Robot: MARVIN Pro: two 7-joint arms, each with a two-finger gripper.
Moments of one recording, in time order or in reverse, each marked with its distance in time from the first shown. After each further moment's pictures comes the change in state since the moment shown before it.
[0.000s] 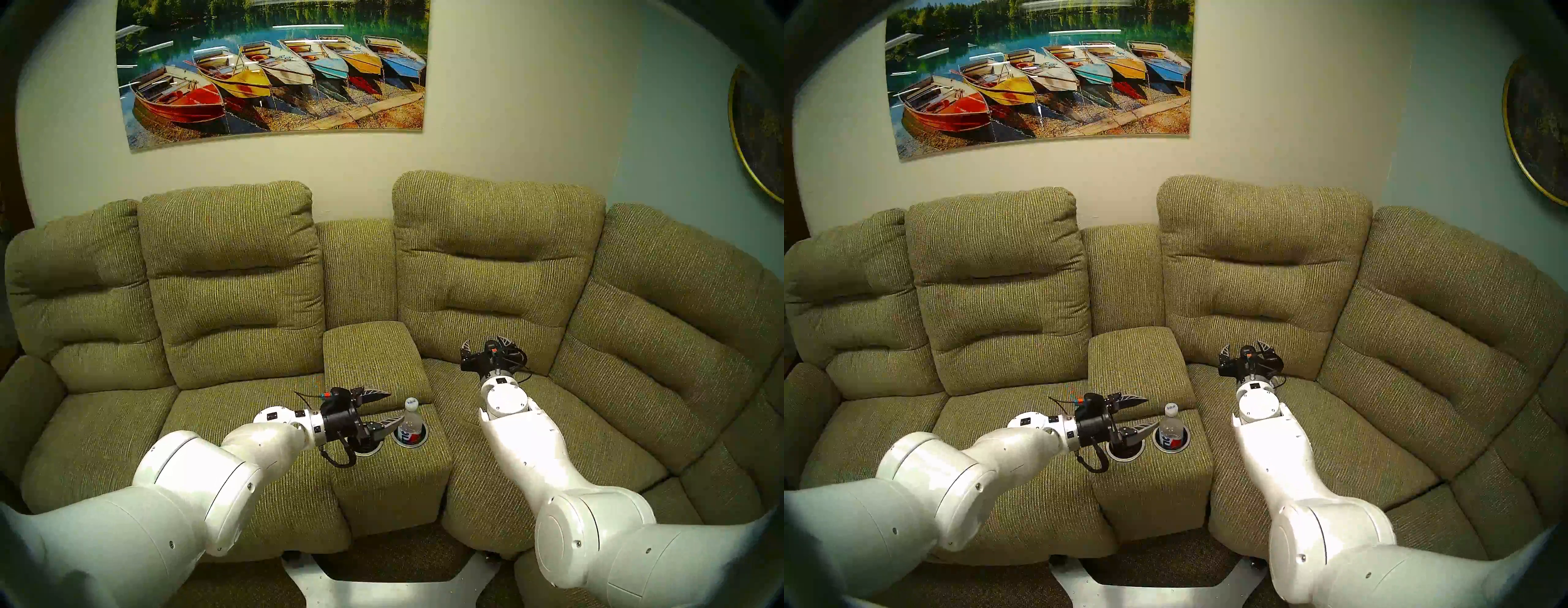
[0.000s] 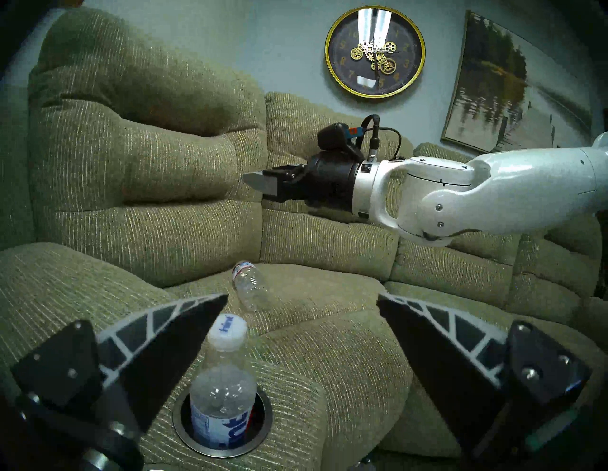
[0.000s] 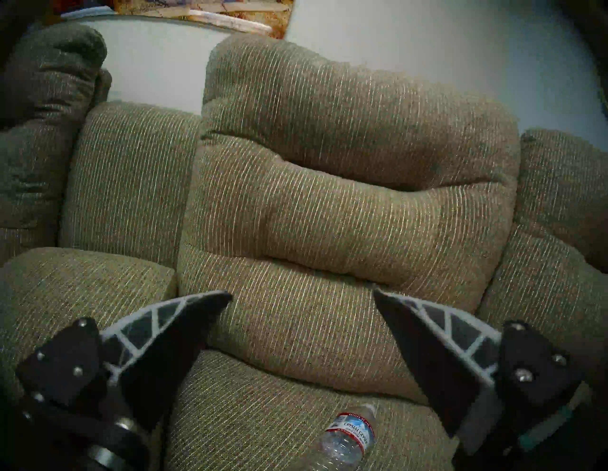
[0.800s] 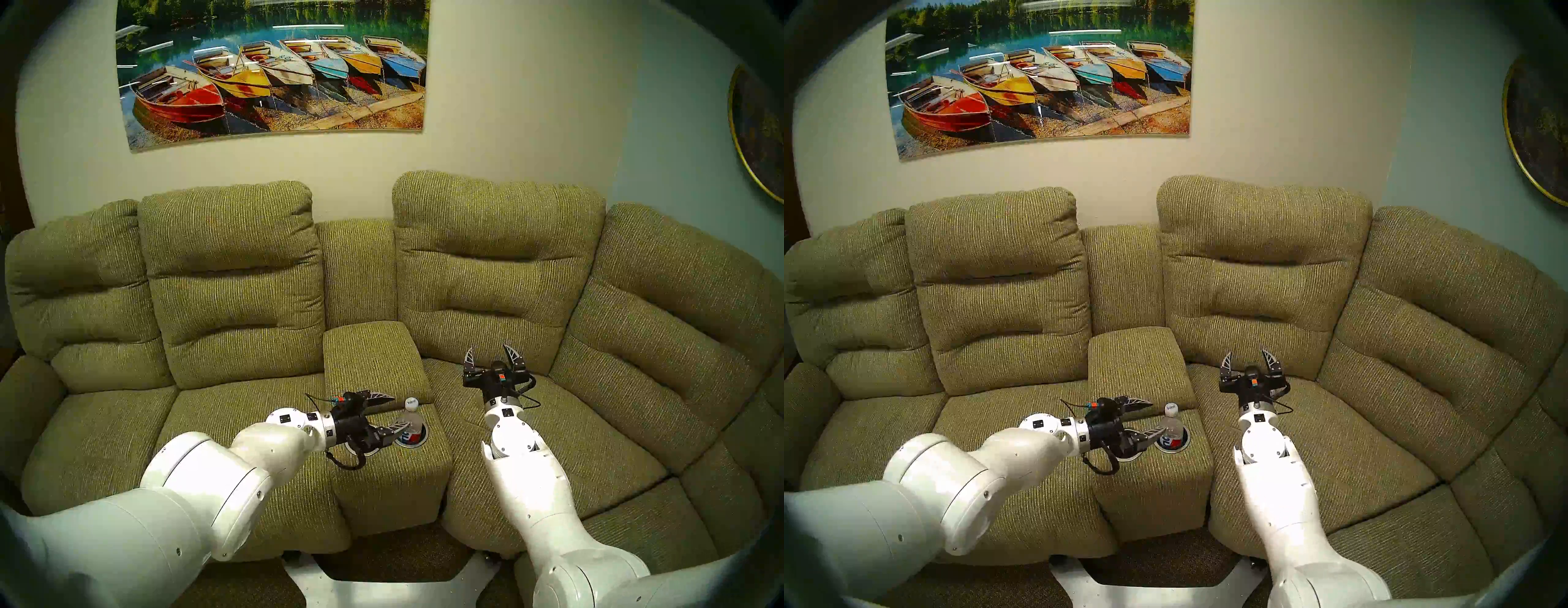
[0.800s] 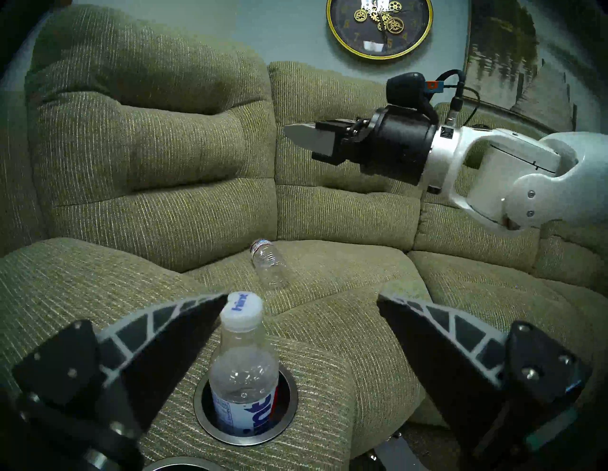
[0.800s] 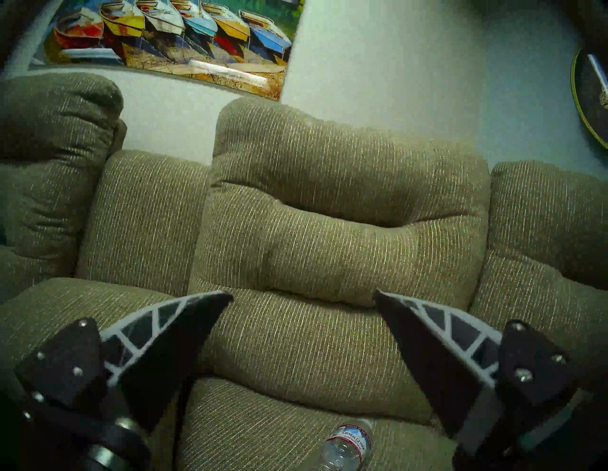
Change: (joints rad) left arm -0.001 -0.025 0.068 -0.006 0.097 -0.045 0.181; right arm -0.236 -0.015 -0.013 -0.294 0.015 -0.083 0.004
